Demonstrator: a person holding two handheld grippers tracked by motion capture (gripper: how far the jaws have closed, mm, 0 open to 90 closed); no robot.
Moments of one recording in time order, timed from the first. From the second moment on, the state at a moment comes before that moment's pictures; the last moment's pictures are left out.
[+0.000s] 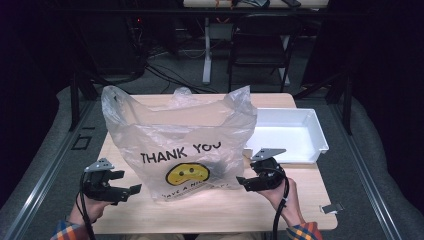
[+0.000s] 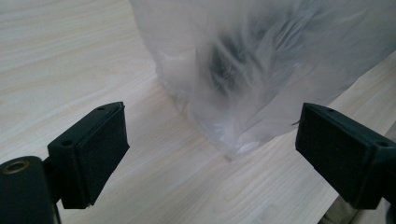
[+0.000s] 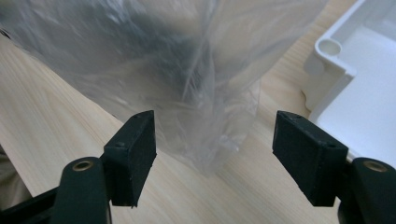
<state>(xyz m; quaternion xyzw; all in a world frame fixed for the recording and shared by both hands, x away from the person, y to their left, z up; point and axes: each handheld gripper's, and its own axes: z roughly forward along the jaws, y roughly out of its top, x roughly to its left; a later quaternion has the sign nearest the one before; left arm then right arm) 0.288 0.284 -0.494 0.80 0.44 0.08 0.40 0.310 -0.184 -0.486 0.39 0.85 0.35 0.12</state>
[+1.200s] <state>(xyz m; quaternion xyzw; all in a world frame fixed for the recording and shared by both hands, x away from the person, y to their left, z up) 0.303 0.247 -0.517 0.81 0.41 0.08 0.42 0.320 -0.162 -0.501 0.38 0.85 0.35 0.13</state>
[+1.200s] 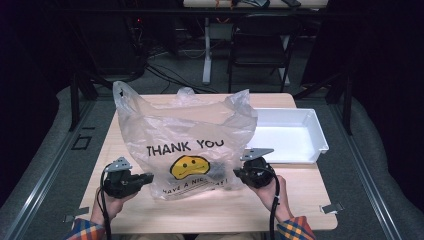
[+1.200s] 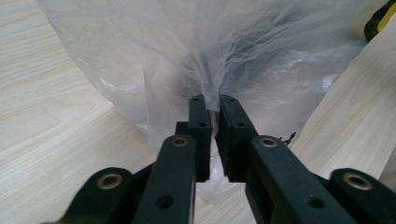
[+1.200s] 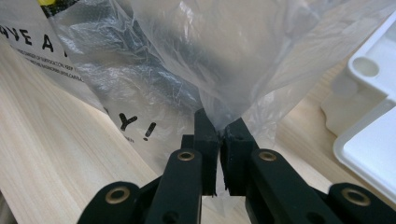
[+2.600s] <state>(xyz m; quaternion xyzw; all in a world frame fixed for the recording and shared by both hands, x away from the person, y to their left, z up) 0.311 0.240 -0.535 0.85 0.39 0.07 0.35 0.307 -0.165 -0.493 0.40 0.82 0.39 0.15</state>
